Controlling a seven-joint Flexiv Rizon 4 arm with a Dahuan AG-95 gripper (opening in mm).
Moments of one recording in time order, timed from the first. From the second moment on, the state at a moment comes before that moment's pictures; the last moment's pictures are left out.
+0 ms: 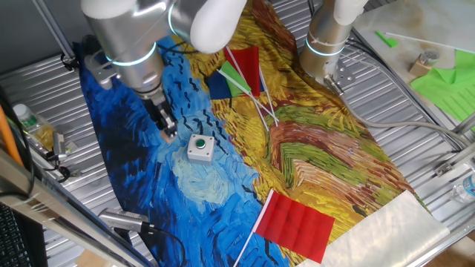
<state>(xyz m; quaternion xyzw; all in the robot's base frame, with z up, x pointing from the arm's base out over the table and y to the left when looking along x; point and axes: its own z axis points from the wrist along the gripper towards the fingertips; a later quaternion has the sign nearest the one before) 0.582 0.092 0.164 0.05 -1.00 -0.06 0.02</state>
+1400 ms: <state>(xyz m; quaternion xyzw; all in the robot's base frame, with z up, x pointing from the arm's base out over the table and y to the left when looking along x) 0.586 0.097 0.154 0.04 -1.00 -0.04 0.02</state>
